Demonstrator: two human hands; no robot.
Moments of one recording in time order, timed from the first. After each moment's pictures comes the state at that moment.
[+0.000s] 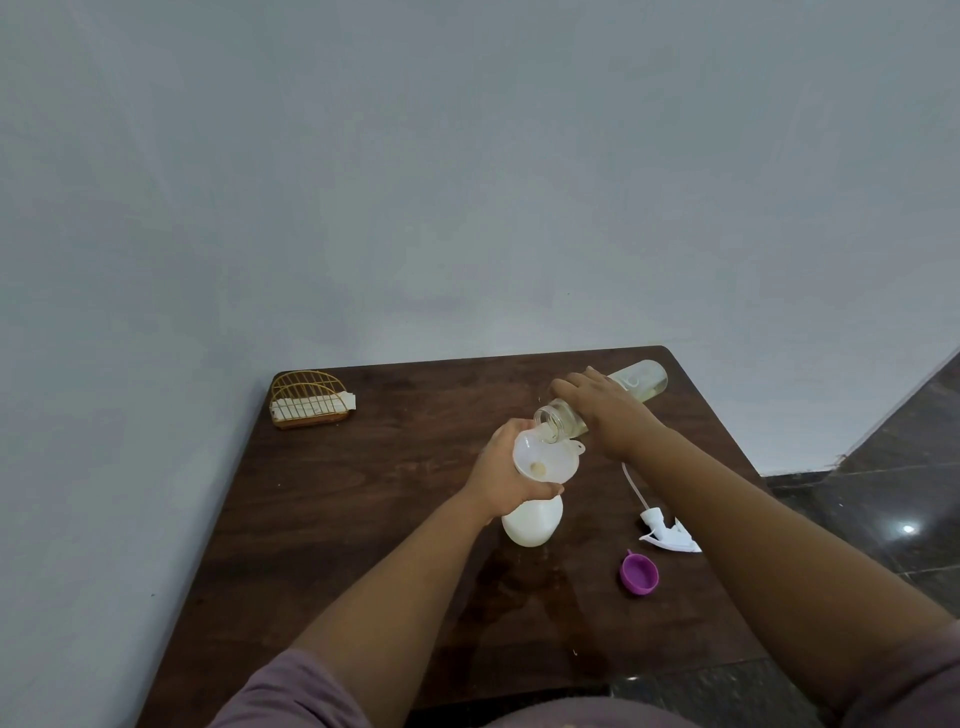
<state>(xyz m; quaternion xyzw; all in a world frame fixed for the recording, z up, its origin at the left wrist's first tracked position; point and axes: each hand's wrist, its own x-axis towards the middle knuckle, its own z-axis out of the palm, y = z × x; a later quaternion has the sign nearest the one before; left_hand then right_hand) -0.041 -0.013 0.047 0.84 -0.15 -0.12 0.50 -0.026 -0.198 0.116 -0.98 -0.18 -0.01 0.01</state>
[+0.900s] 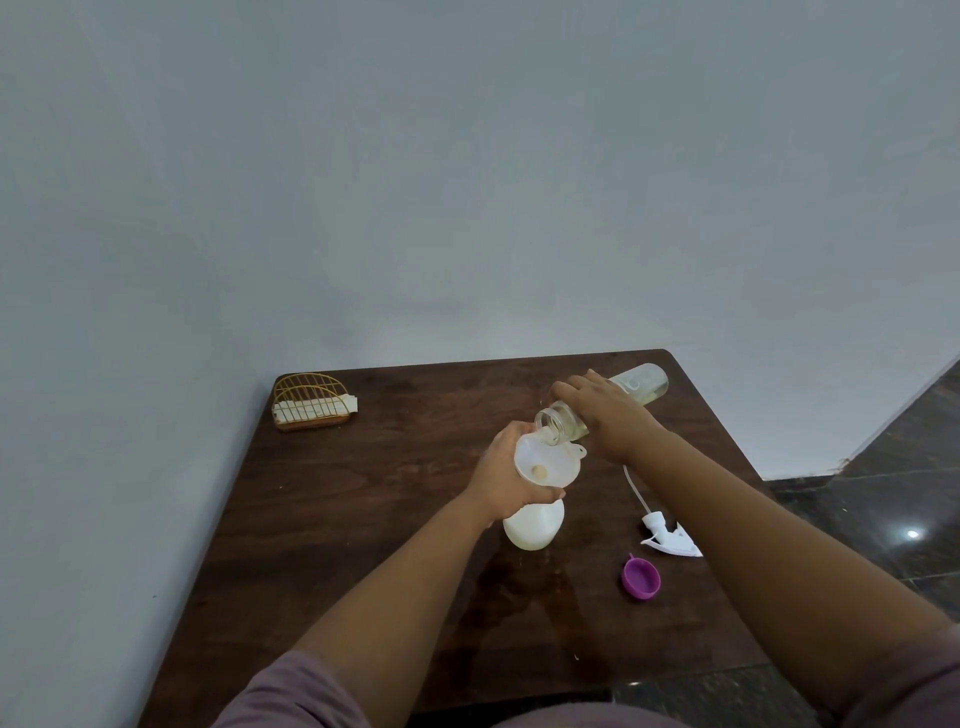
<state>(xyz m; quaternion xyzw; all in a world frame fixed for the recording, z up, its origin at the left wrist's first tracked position) -0.039 -0.013 0.046 0.85 -0.15 -0.12 0.49 -0.025 -0.196 0.117 -0.98 -0.17 -0.01 0.01</state>
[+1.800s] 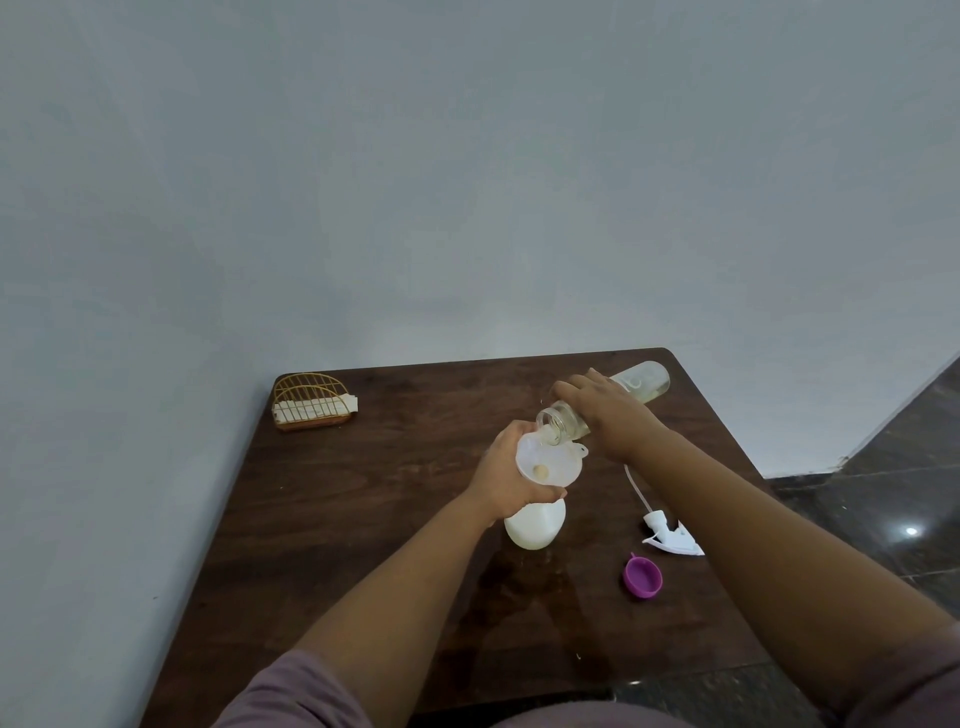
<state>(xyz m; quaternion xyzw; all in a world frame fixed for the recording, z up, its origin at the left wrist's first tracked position) -0.039 -0.013 0.049 0.85 -0.15 -0.12 0.48 -0.028 -0.194 0.121 -0.98 -0.17 -0.02 0.01</state>
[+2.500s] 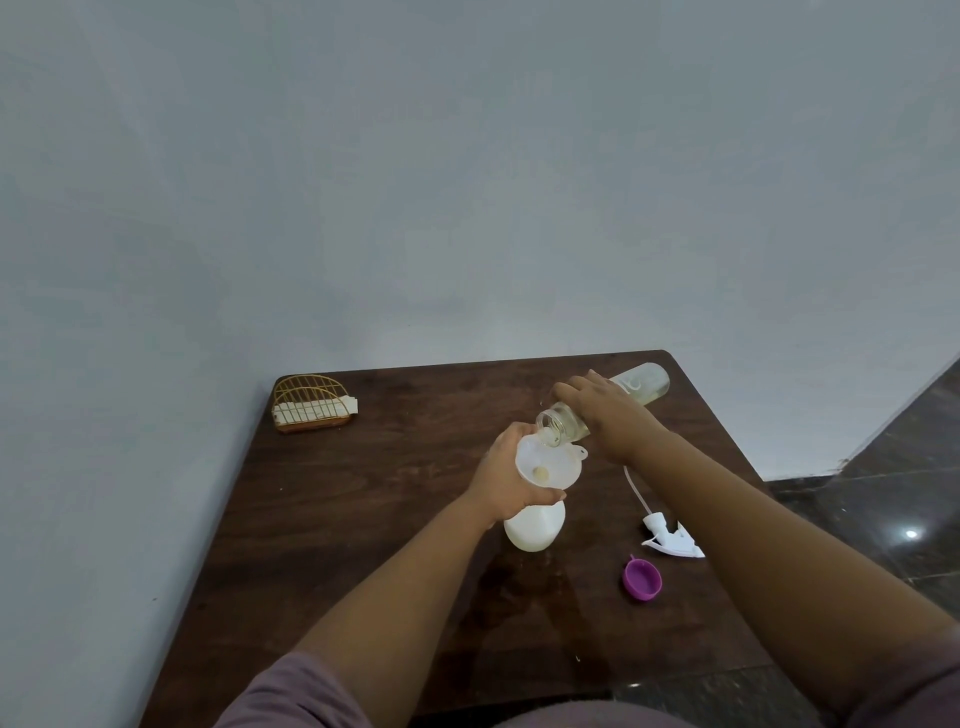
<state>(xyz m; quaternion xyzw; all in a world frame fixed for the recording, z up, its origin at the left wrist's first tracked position) -0.038 -0.013 0.047 0.85 -0.15 -0.13 0.48 -0.022 -0.199 0.114 -0.98 -0.18 -0.01 0.01</state>
